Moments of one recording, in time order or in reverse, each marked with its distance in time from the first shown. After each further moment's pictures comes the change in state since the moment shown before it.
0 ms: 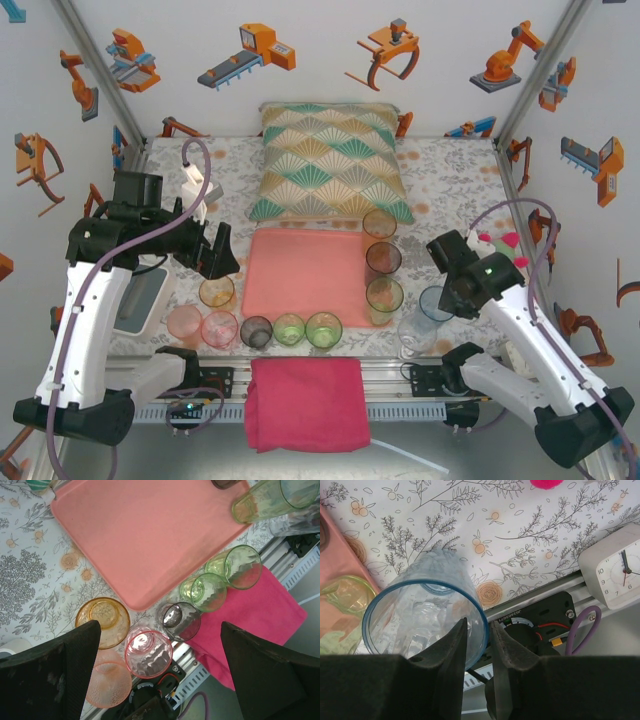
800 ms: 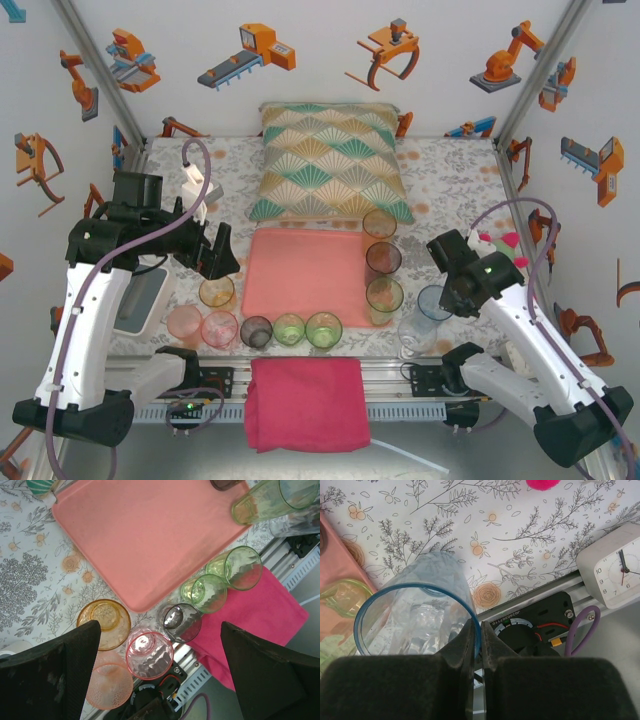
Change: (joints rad) left arm -0.004 -0.004 0.000 0.008 0.000 0.003; right arm -0.006 0.001 0.000 0.000 0.010 0.009
